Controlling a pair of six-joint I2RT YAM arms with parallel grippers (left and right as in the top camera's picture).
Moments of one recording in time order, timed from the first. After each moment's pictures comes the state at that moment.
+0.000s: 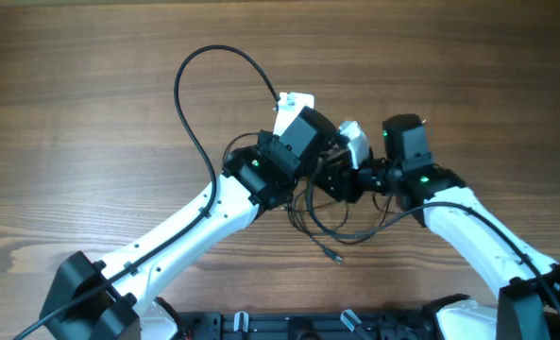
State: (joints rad) left arm -0.79 1.55 1.20 -0.57 -0.36 -0.49; right arm 0.31 1.42 0.69 -0.13 -0.72 -0.02
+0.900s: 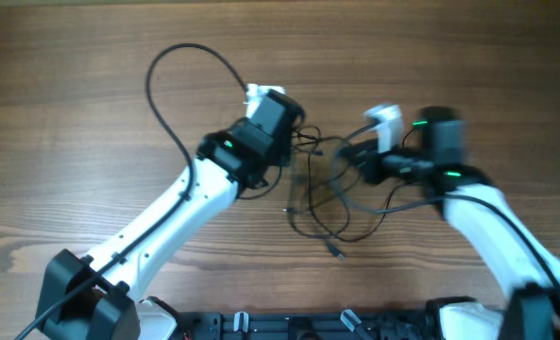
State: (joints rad) left arm -0.61 1.55 1.20 -0.67 -0.25 -0.47; right arm 0.01 1.33 0.69 -0.09 -0.88 0.09
